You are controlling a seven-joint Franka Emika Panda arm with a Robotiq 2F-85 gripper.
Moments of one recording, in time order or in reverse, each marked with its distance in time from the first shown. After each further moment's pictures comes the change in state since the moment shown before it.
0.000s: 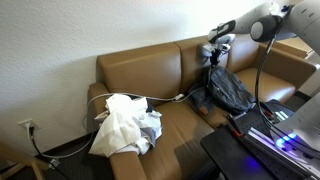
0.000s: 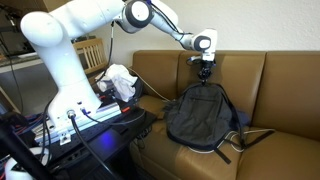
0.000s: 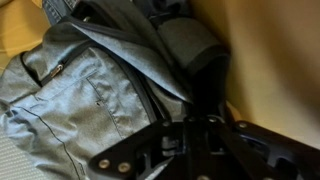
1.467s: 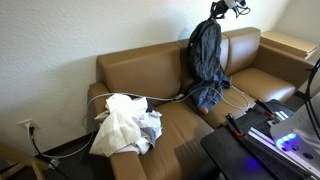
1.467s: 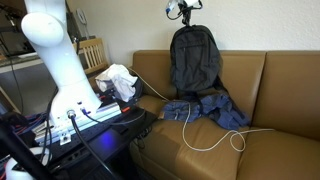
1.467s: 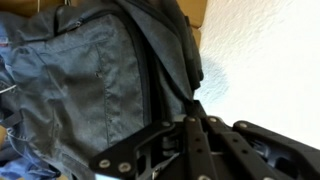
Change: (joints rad) arm 0.025 -0.981 0.172 -0.885 0.497 0.426 -0.862
